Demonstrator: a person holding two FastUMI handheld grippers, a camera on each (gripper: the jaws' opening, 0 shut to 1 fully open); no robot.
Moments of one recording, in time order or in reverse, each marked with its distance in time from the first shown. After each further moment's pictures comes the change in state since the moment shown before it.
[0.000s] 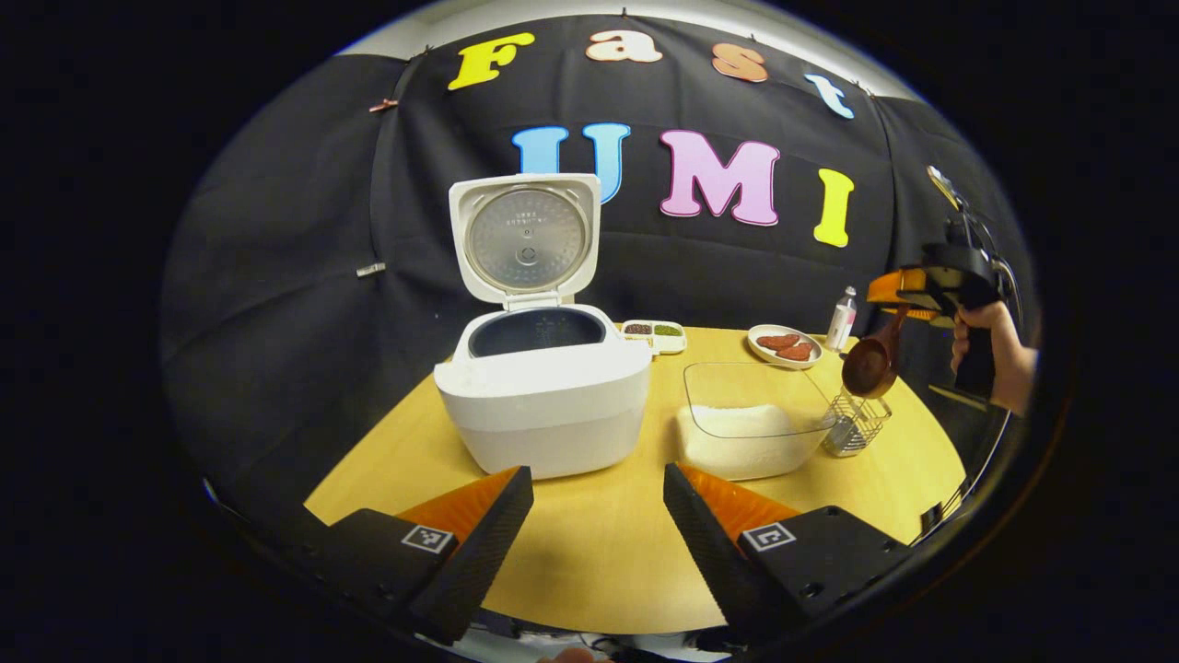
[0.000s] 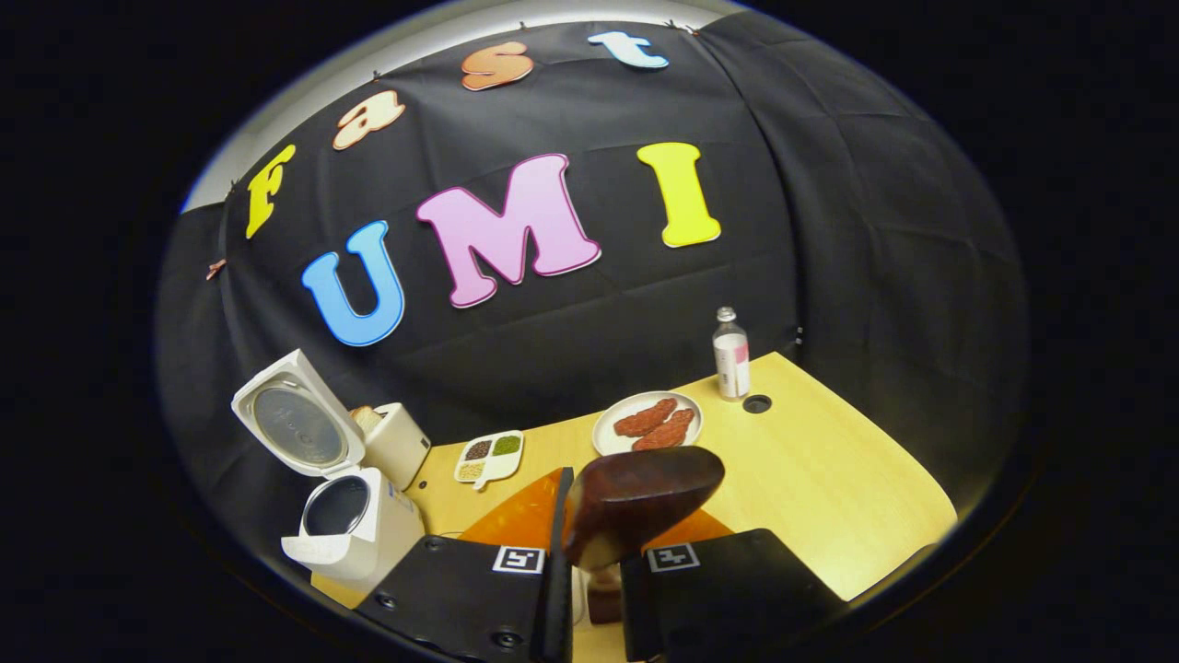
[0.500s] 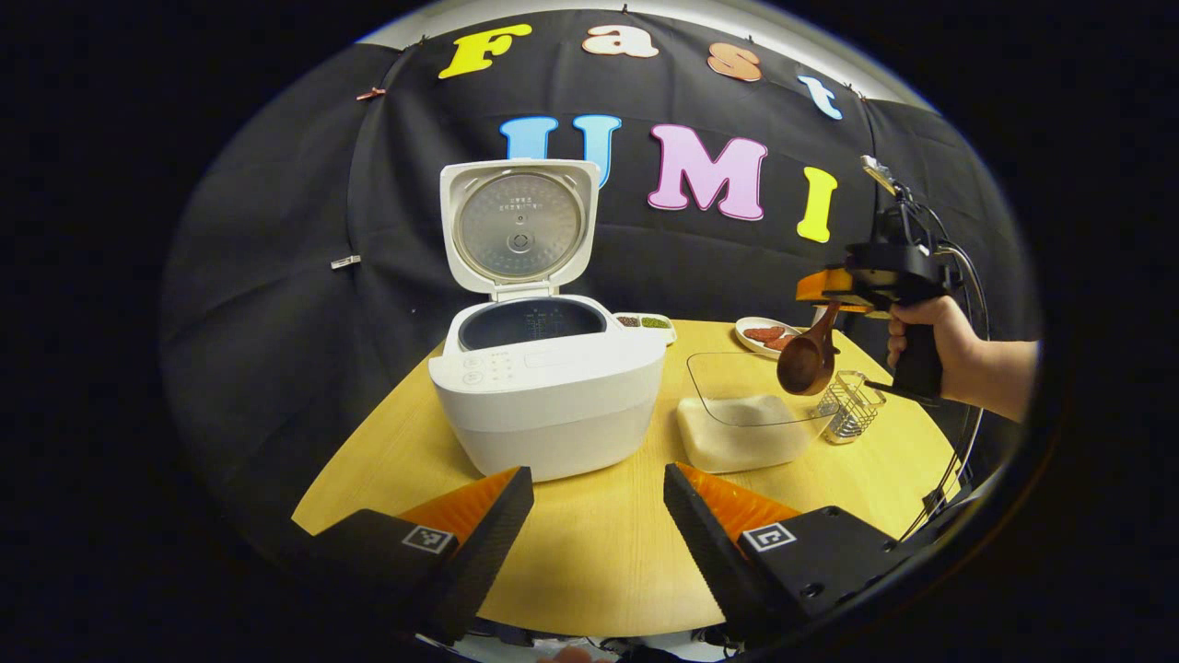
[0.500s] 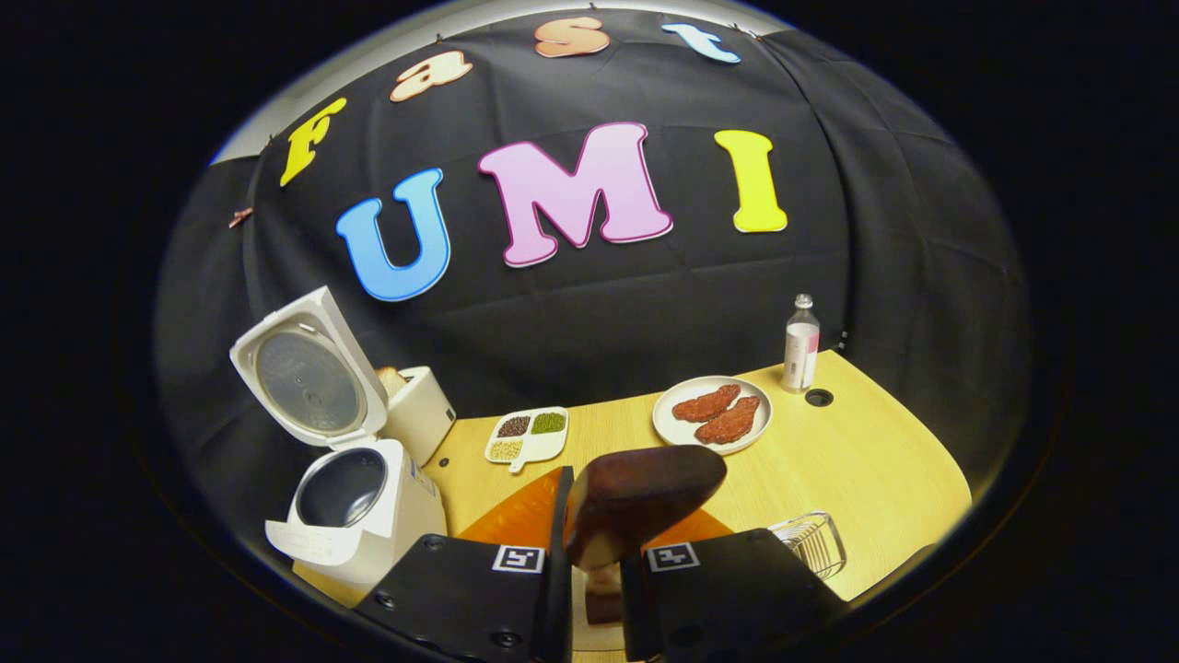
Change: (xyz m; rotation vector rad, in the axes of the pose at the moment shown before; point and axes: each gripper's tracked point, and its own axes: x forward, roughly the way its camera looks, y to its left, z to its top) left arm 0.019 0.022 -0.016 -0.001 0.030 -0.101; right arm 0.053 0.070 -0.066 -0.113 0.060 0.037
